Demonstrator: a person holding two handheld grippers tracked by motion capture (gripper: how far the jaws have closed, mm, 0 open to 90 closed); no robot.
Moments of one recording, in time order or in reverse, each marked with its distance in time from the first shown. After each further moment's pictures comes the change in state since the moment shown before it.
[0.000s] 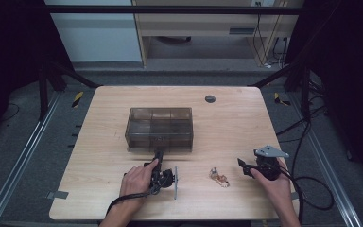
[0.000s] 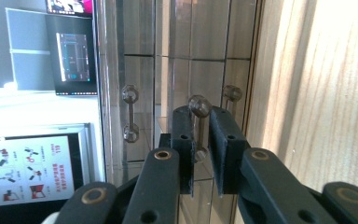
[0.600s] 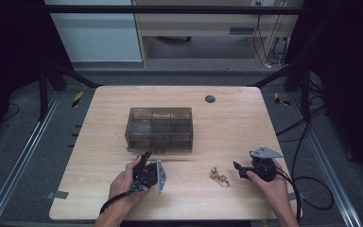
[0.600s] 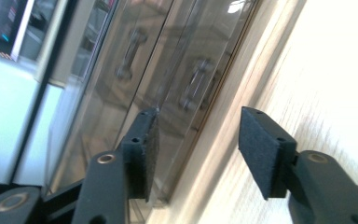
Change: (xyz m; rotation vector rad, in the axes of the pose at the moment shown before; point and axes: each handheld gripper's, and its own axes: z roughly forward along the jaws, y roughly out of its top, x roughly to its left) left arm 0.032 -0.044 -0.018 -0.071 -0.281 -0.432; right arm 0.013 0.002 0.003 0.028 0.042 -0.046
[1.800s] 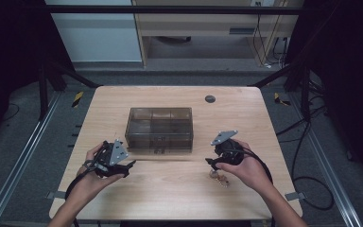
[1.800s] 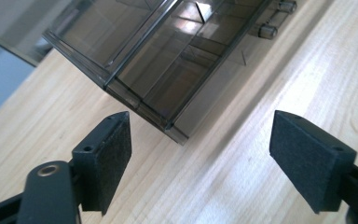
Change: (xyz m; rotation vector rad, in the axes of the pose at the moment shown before) left arm 0.091 -0.070 -0.014 -0.036 -0.304 -0.317; right arm 0.073 0.099 0.027 0.235 0.200 -0.338
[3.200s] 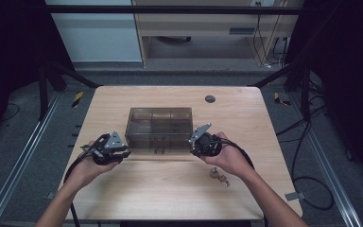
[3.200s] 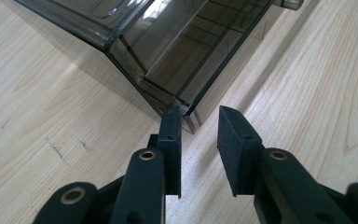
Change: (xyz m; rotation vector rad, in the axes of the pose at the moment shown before) left arm 0.037 -0.011 0.029 0.052 -0.192 -0.077; right arm 0.010 0.047 0.039 0.026 0.134 -0.180
